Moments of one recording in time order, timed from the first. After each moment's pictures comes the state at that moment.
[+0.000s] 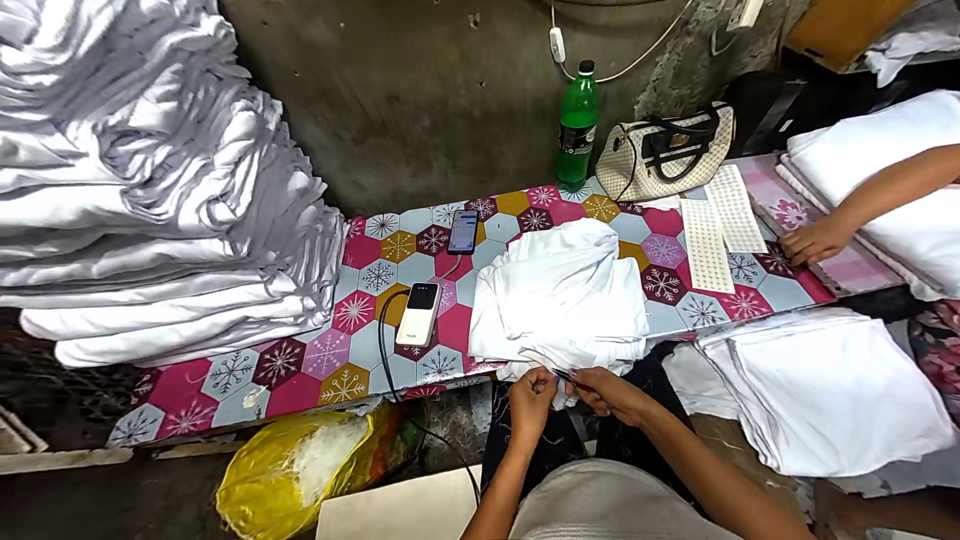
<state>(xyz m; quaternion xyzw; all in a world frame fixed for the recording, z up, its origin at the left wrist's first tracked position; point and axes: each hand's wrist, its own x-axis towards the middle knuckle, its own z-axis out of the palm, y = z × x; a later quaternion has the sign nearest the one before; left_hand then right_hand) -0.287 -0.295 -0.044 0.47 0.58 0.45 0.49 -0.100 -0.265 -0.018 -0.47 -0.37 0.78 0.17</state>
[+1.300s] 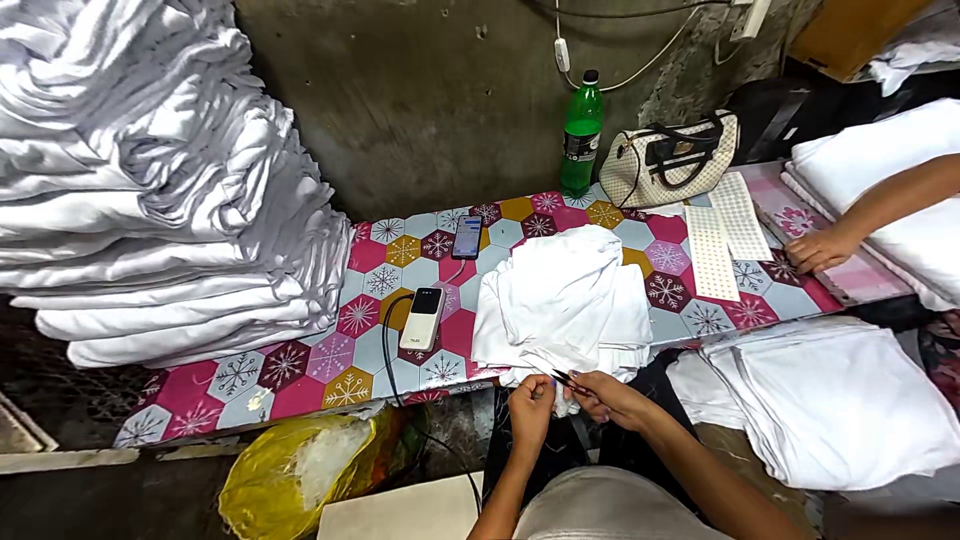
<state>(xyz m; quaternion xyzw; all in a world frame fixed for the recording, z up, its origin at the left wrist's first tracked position) -0.288 -0.298 -0.051 0.44 0.59 0.49 0.48 -0.106 -0.258 -0.015 -0.44 -0.34 0.82 0.16</state>
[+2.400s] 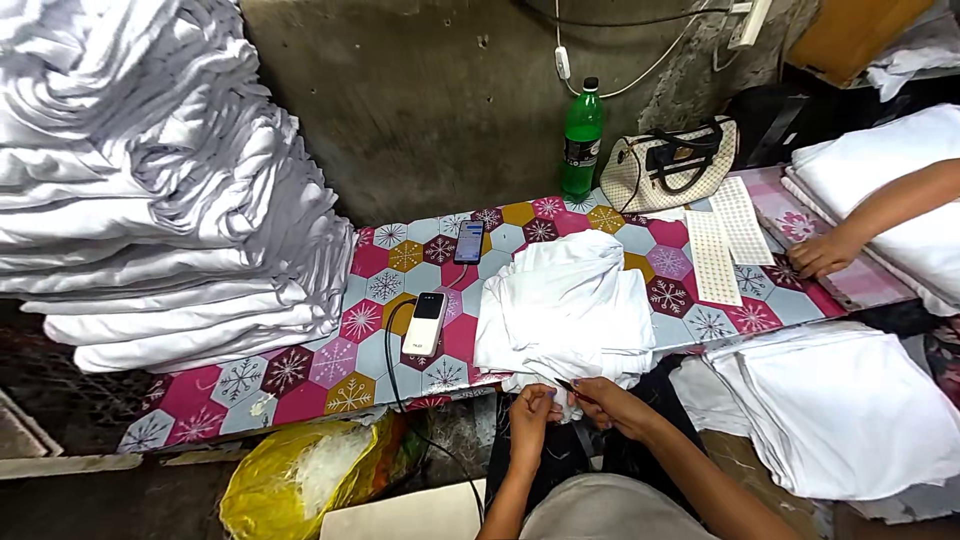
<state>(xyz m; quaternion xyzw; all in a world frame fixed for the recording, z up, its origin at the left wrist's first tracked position) -0.294 -0.306 -0.053 0.33 0.54 0.50 0.59 -0.111 -0.262 -0.010 -0.48 -0.38 0.77 0.18</state>
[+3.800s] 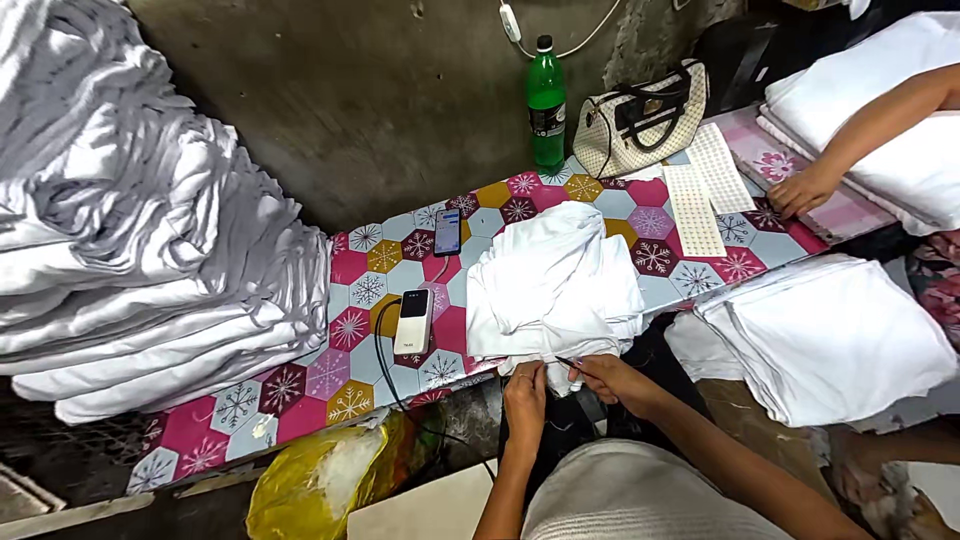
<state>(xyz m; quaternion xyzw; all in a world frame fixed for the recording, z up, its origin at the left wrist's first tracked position) -0.300 -0.297 -0.064 0.68 0.57 0.43 0.16 -0.102 -0.284 0.003 -0.49 -0.38 0.75 0.23</state>
